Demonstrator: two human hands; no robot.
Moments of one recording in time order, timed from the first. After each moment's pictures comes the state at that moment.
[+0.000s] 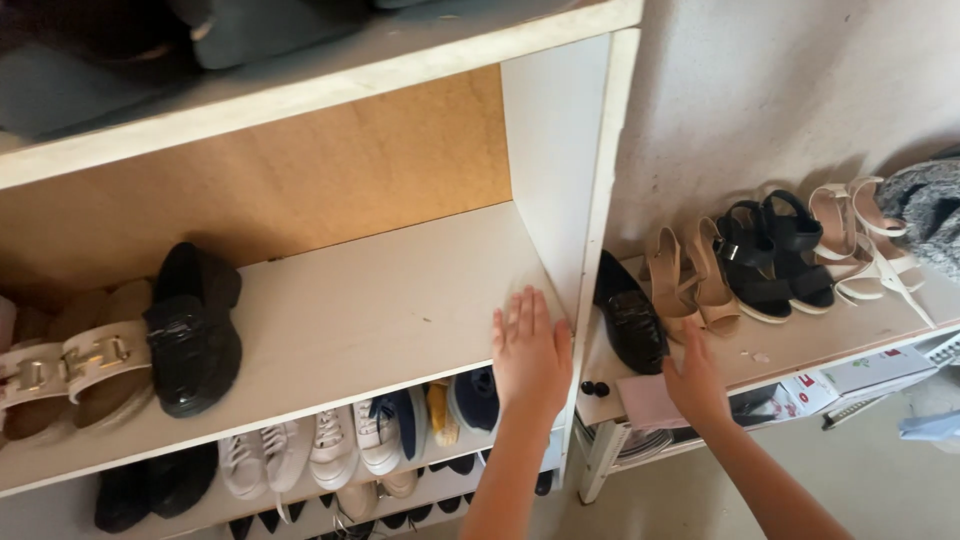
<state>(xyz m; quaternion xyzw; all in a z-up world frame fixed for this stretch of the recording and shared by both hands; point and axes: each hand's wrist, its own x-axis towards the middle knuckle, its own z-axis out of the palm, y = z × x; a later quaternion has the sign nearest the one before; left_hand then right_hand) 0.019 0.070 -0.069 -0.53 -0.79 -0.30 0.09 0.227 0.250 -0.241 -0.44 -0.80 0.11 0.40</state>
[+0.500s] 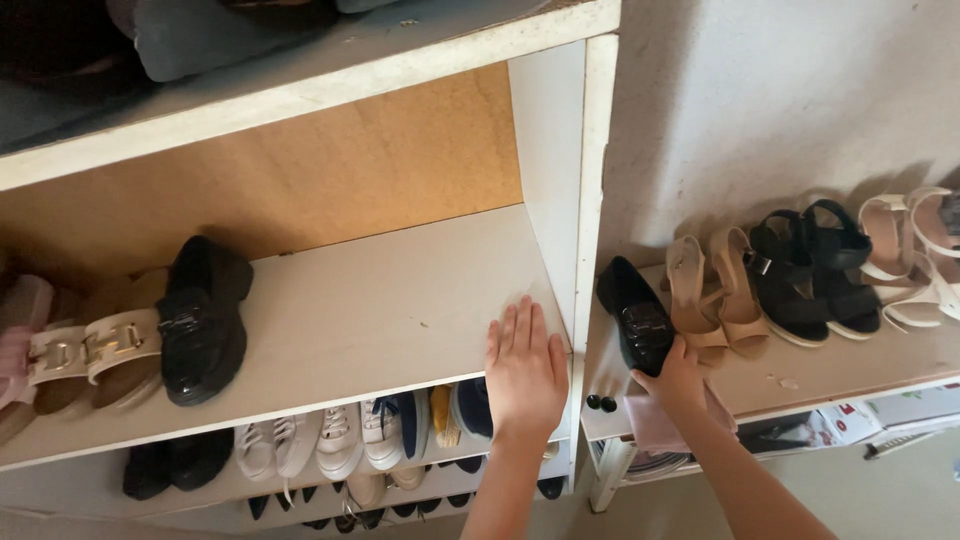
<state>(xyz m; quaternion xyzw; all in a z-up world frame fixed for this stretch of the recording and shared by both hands) 0.024 0.077 -0.076 -0.50 -0.81 -0.26 0.18 0.177 0.320 -0.319 -0.56 -0.78 0.21 0.17</state>
